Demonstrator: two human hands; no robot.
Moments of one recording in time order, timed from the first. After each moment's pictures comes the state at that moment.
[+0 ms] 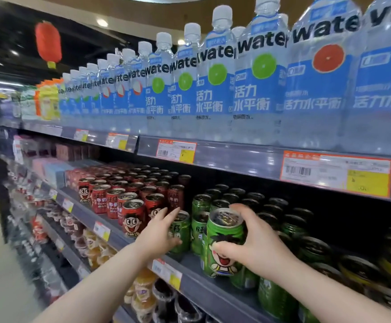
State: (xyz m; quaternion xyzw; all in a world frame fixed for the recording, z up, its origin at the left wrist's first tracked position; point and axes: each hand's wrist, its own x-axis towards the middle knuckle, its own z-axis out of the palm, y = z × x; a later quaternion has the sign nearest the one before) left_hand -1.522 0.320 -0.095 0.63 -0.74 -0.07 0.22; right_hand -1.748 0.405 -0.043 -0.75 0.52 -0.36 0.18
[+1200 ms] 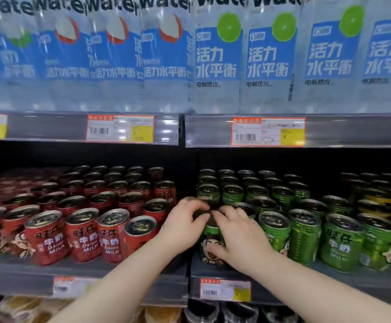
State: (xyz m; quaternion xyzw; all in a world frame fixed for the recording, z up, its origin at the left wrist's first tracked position) left_hand -1.461 0.202 -0.100 0.27 -0.86 -0.20 0.38; right_hand -1.570 0.311 -0.094 -0.65 0.74 -0.12 -0.13
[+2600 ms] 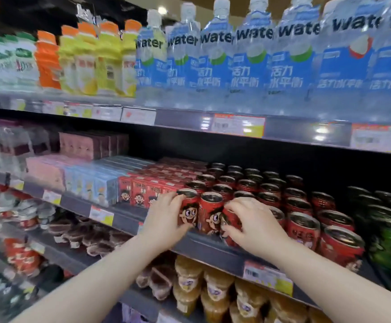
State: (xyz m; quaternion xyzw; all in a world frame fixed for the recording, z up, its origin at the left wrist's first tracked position) left_hand -1.076 0.088 -0.110 0.50 -0.82 0.06 0.27; right_hand -1.278 0.161 -0.080 -0.76 0.62 -0.17 -0.11
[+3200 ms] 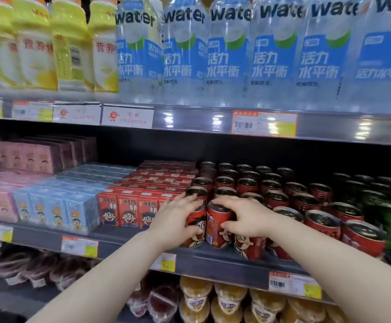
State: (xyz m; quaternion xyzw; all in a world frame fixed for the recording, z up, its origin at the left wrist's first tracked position) left_hand -1.072 0.005 -0.105 0.35 -0.92 -0.04 0.19; right_hand -1.253 0.085 -0.070 -0.72 0.69 -0.07 0.03
